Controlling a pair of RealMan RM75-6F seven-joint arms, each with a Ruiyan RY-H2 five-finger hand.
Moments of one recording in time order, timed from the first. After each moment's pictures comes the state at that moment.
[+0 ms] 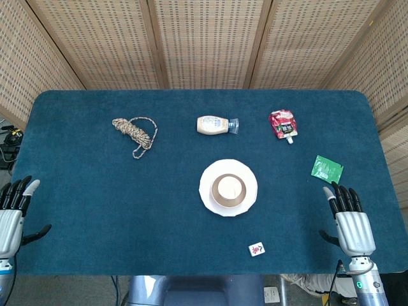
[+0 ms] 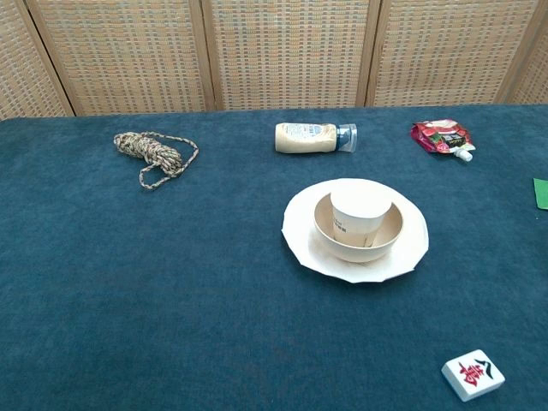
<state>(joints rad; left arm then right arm) -0.04 -1.18 -0.04 -1.66 1.54 1.56 0.11 0.10 -1.28 0.05 -1.60 -1.50 1.46 -0.21</state>
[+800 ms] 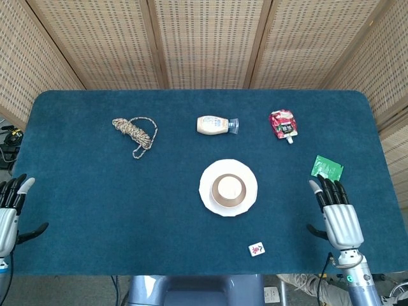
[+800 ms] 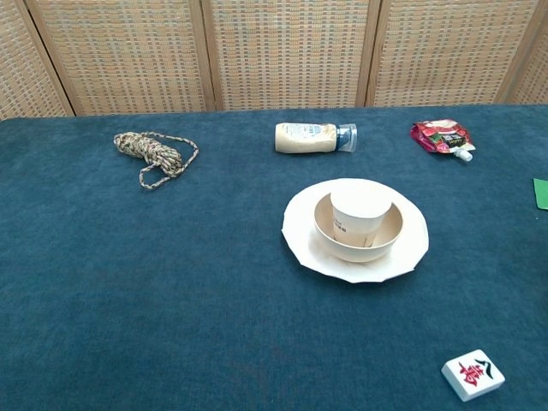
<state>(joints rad) -0.04 -1.16 -0.05 -1.66 1.52 1.57 0.06 0.16 -1.26 0.09 -1.74 -1.52 1.42 -0.26</state>
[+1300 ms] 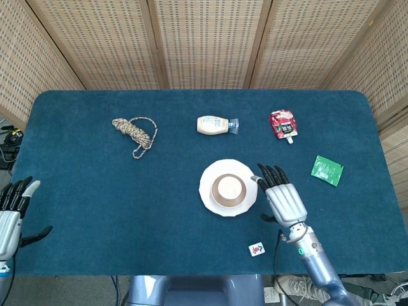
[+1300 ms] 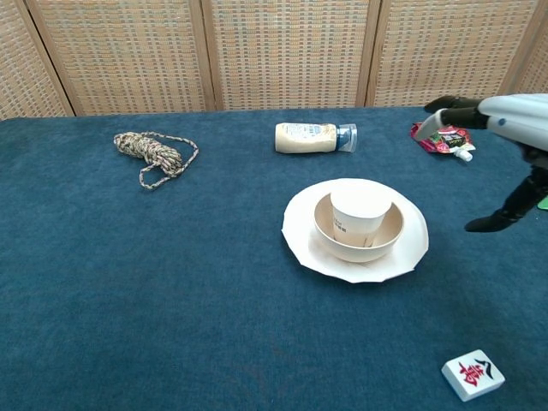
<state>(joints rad) -0.04 -1.15 -0.02 -1.67 1.57 1.57 0.03 0.43 -1.36 0.21 -1.92 -1.20 1.12 -0.60</state>
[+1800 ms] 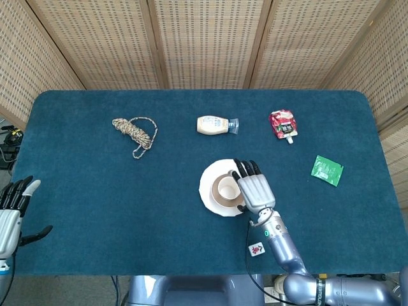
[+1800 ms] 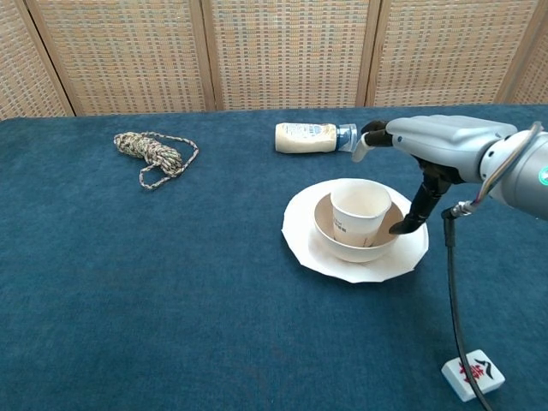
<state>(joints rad) -0.05 -1.14 -0.02 -1.66 1.56 1.55 0.00 0.65 -1.55 0.28 -1.84 -0.83 1.13 -0.84</state>
